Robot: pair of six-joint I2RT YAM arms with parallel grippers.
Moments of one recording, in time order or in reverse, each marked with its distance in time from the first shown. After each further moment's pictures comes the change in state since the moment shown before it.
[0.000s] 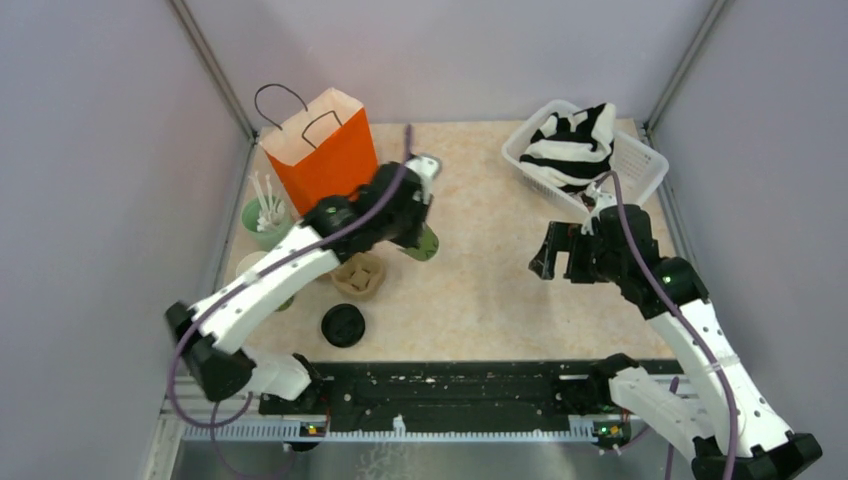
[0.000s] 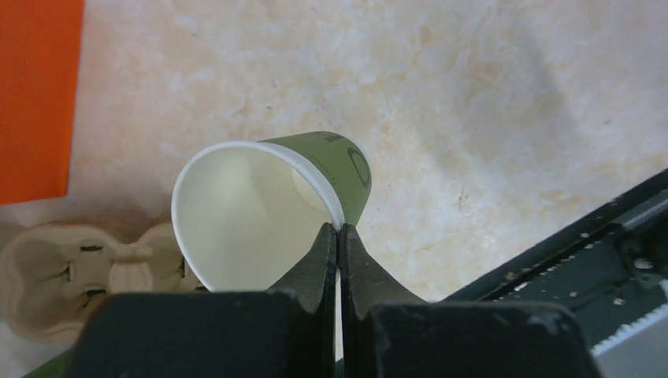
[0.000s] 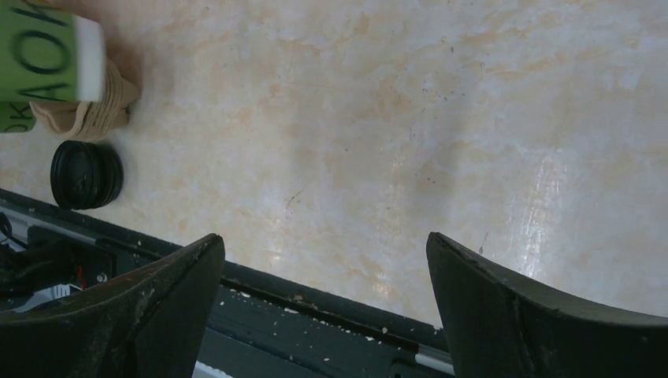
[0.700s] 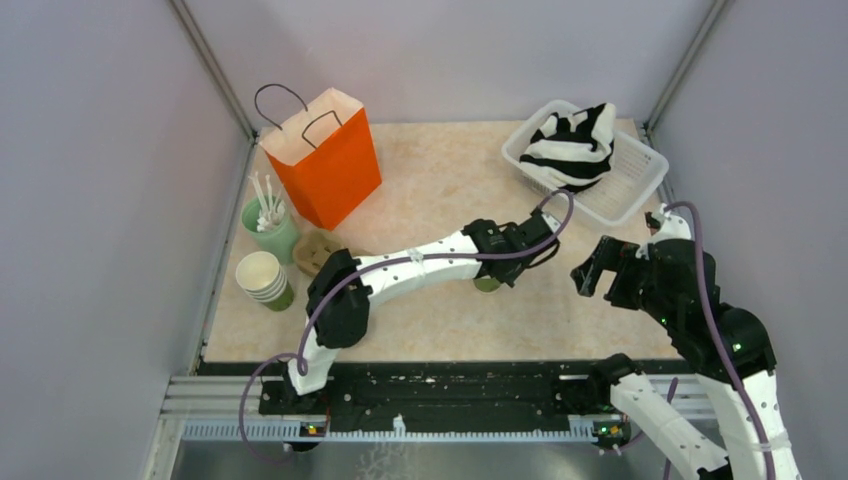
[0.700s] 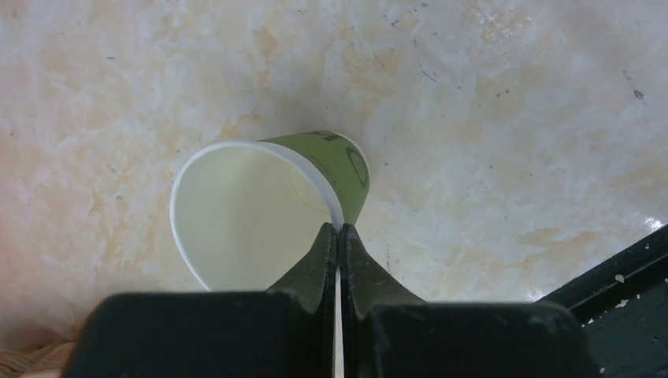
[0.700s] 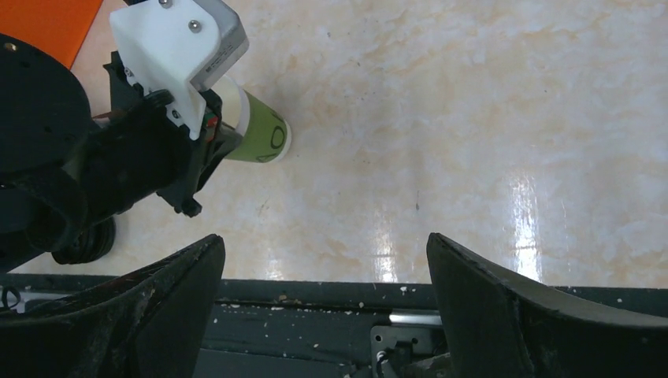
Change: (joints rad) left arm -0.391 0.765 0.372 0.042 -0.219 0.024; right arm 0.000 -0.237 0.160 -0.280 0.254 0.101
